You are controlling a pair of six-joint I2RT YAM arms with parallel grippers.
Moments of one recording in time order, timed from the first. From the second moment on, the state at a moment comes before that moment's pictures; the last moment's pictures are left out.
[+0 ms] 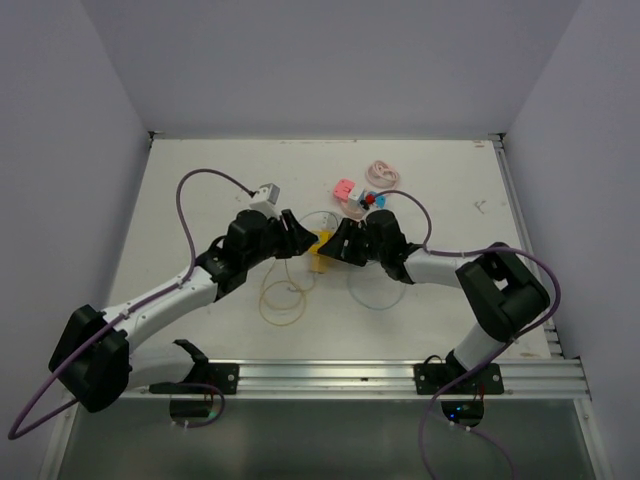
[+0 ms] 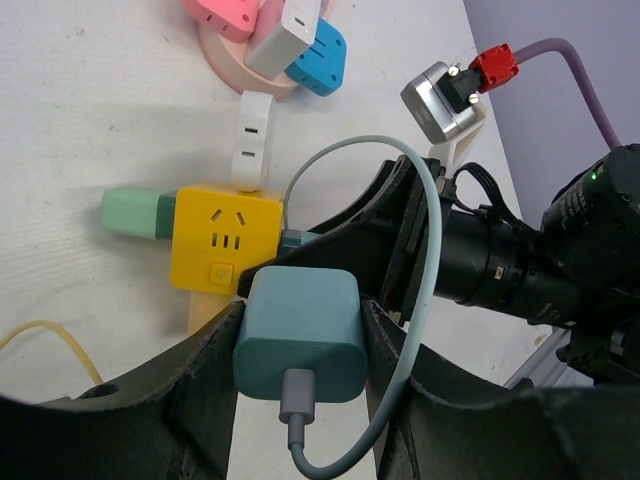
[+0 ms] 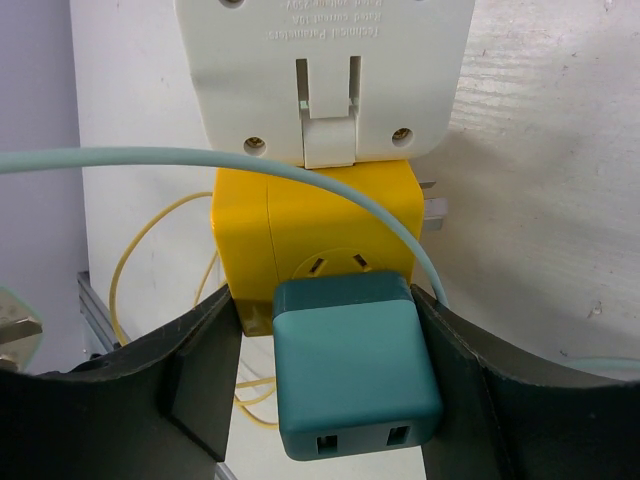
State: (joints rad) left arm -0.64 1.20 0.71 0.09 0.04 -0.73; right arm 0.59 1.66 0.73 0.34 -0.24 0.84
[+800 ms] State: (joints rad) left arm -0.09 1.33 1.03 -0.22 0.05 -0.60; right arm 0.59 1.59 0.73 0.24 -0.25 0.70
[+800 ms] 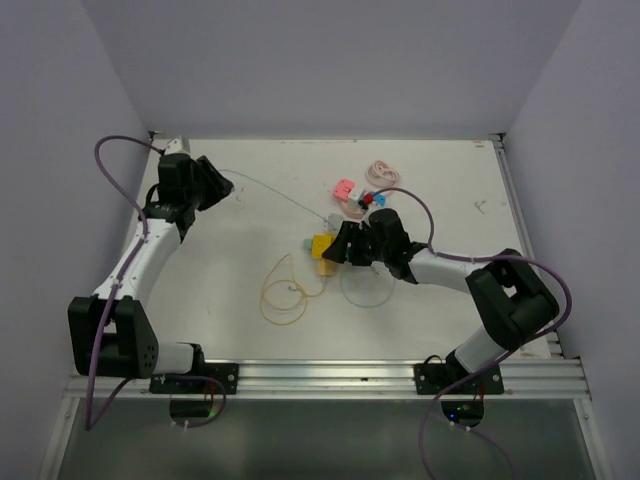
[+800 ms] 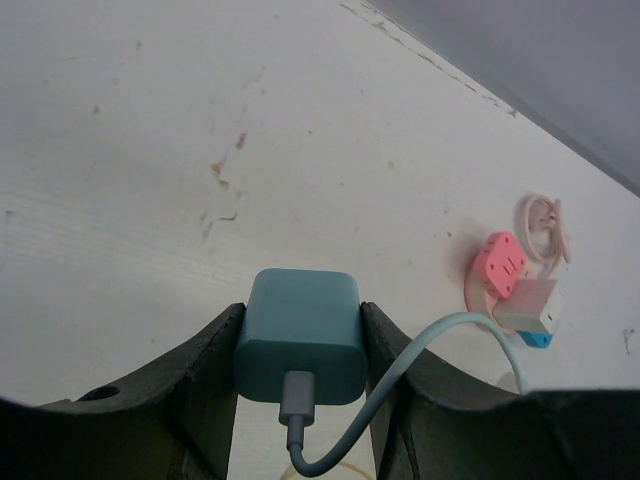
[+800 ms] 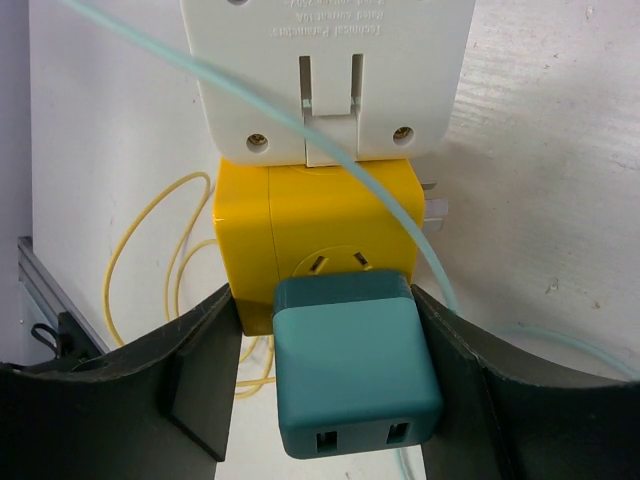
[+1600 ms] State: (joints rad) left arm -0.10 1.67 1.23 -0.13 0.13 -0.50; right arm 0.58 1.58 0.80 0.02 -0.50 0.44
